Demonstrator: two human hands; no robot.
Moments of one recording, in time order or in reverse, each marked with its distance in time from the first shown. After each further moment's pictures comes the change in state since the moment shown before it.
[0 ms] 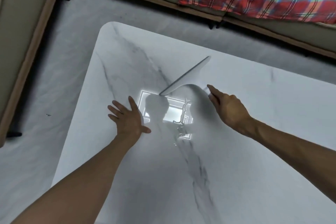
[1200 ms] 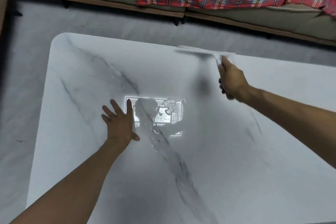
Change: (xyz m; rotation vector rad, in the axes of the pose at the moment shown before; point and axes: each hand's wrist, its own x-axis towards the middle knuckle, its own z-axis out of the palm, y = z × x) left_hand -0.006 0.060 0.008 0.199 0.008 0.286; right_hand 0.007 0.075 -0.077 0.593 0.209 0.507
